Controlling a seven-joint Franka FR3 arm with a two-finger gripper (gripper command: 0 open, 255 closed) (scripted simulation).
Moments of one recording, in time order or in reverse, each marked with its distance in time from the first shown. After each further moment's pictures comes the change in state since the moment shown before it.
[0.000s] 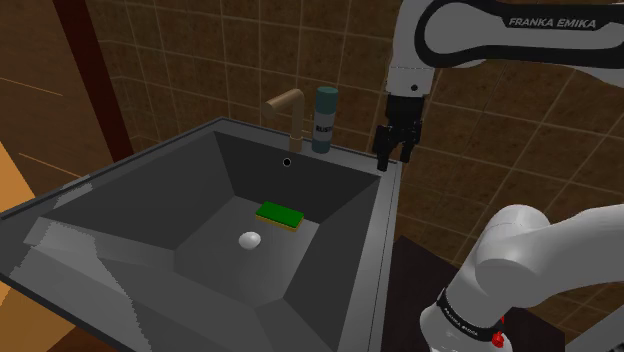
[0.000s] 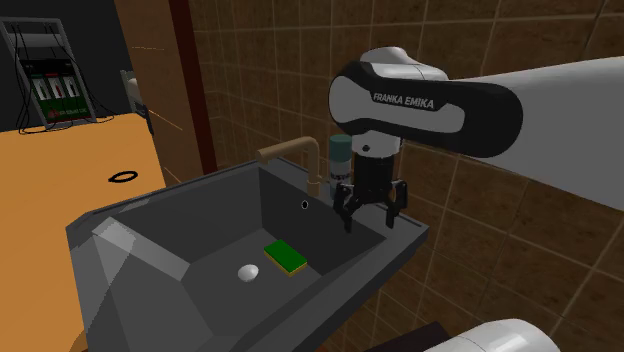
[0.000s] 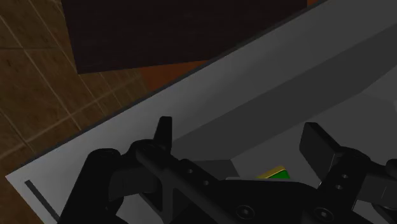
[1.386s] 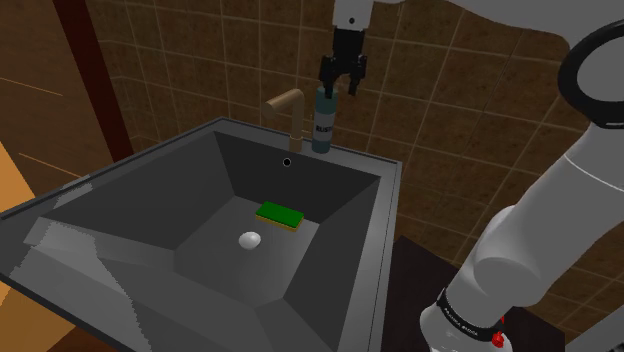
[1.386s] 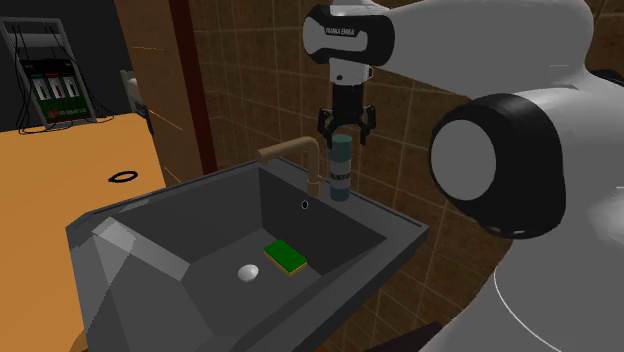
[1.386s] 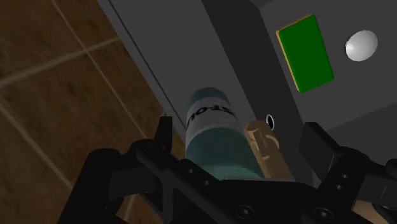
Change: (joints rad) arm -0.021 0.621 -0.034 0.755 -0.087 0.013 -0.070
